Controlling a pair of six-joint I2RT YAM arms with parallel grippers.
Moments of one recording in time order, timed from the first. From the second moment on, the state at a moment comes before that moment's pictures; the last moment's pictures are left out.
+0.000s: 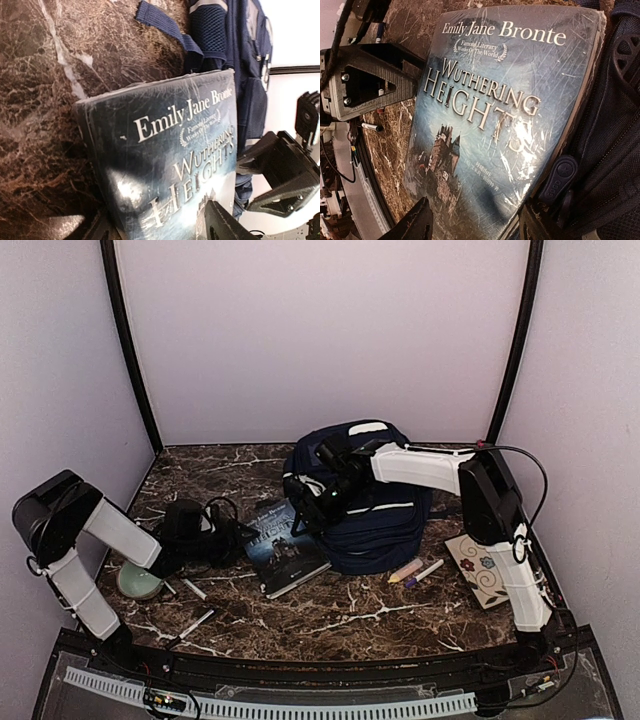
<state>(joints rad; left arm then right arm) -0.47 1.66 0.47 0.61 0.35 -1.07 0.79 2.34 1.97 -0.75 -0.63 0.13</state>
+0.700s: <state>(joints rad) -0.57 1.96 0.43 1.23 0.44 -1.31 0.79 2.38 1.99 -0.68 -0.59 0.11</state>
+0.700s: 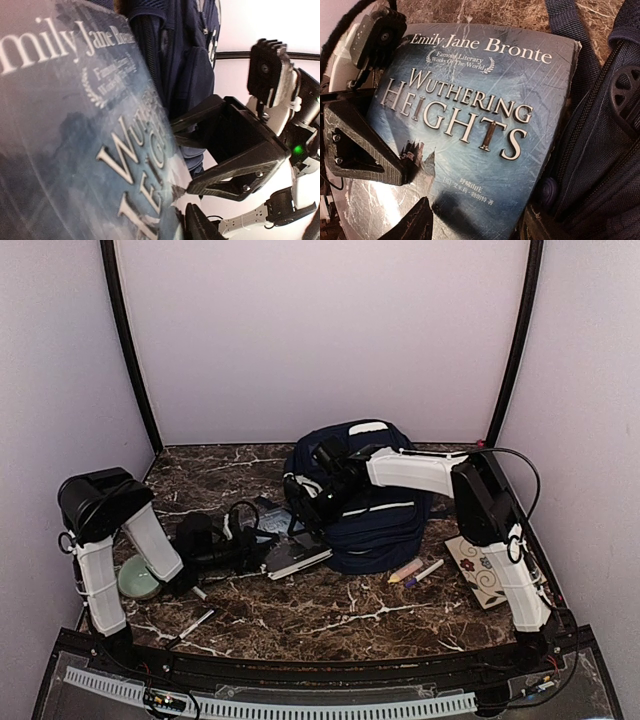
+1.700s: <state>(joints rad) -0.59 1.44 0.77 0.52 0.57 -0.78 0.45 1.78 1.58 -0.36 -0.96 0.09</state>
